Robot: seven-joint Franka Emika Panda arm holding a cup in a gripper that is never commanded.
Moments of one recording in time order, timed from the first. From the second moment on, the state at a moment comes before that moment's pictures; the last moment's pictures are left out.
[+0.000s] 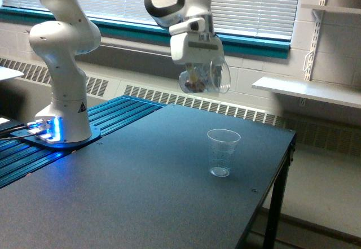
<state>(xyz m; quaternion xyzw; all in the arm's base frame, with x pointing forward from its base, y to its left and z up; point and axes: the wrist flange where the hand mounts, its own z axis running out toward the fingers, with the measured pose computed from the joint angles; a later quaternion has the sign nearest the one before) 0.446 0.037 0.375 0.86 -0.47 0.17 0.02</state>
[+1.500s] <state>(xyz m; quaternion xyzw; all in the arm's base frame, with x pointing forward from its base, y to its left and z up) 0.491 0.047 0.301 0.80 -0.60 0.06 0.02</state>
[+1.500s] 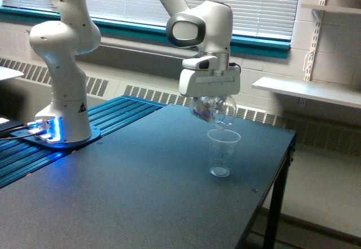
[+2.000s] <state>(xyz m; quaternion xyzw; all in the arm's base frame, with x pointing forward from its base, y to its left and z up) 0.500 0.062 0.301 0.77 -0.64 0.03 0.01</state>
